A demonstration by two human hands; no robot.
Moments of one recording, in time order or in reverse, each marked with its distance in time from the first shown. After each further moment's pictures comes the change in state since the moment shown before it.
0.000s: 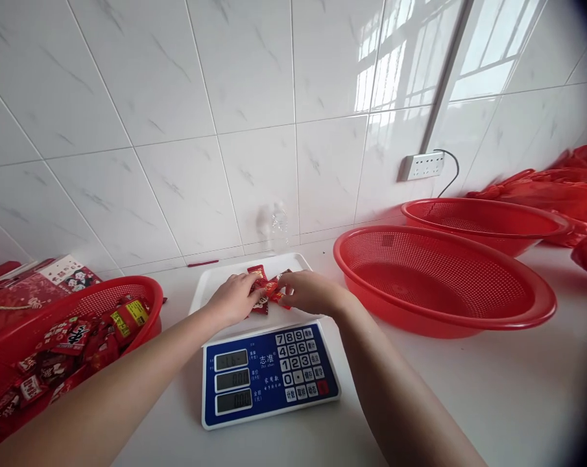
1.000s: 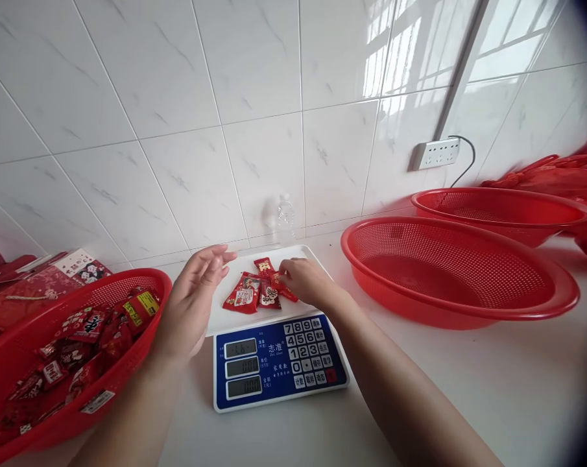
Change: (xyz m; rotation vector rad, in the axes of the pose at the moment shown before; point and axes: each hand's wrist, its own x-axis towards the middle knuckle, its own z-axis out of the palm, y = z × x) left_hand -0.072 0.017 -0.035 -0.889 0.565 0.033; right_hand 0.019 -0.003 0.026 -0.074 0.208 0.043
